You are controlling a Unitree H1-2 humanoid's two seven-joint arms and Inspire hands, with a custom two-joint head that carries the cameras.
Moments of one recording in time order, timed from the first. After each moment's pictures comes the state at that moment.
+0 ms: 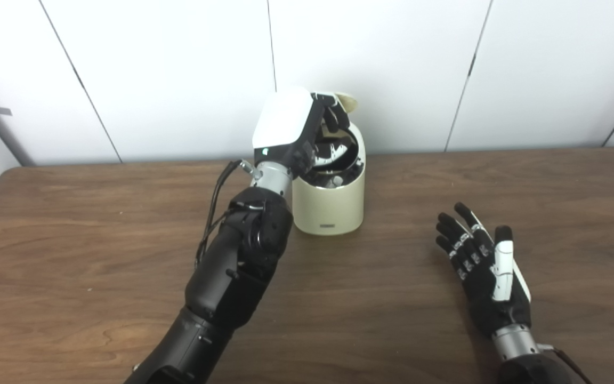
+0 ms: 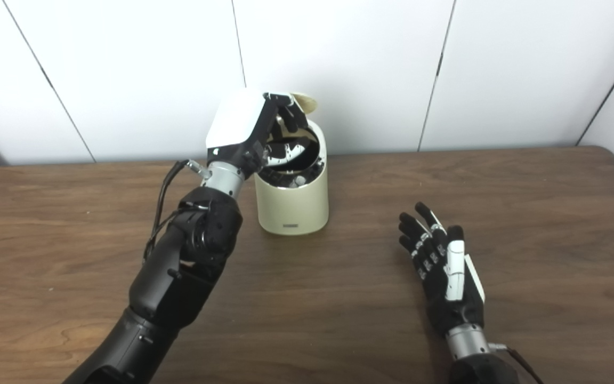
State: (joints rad) left arm -0.66 0.04 -0.34 0.06 0.83 0.24 0.01; right arm 0.02 -0.05 -0.12 -0.13 0.32 0.07 0.10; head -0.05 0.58
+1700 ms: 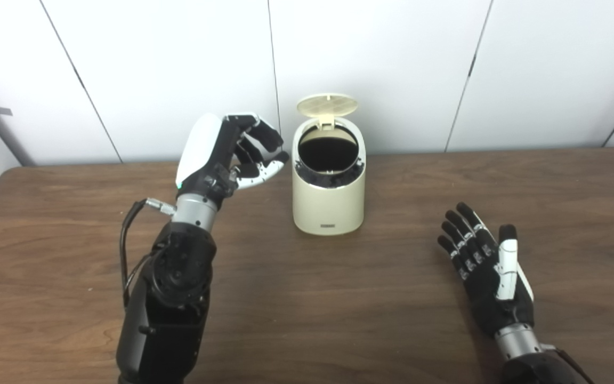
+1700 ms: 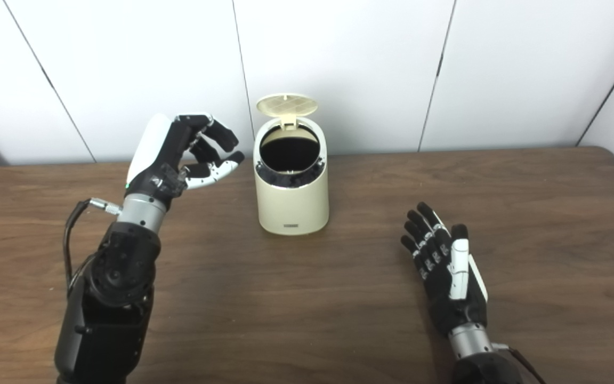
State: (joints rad) left arm -0.43 0.08 -0.06 -0.28 0.55 0.36 -0.13; right arm 0.02 -0.06 -0.13 -0.15 0.37 0.12 0.10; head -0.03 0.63
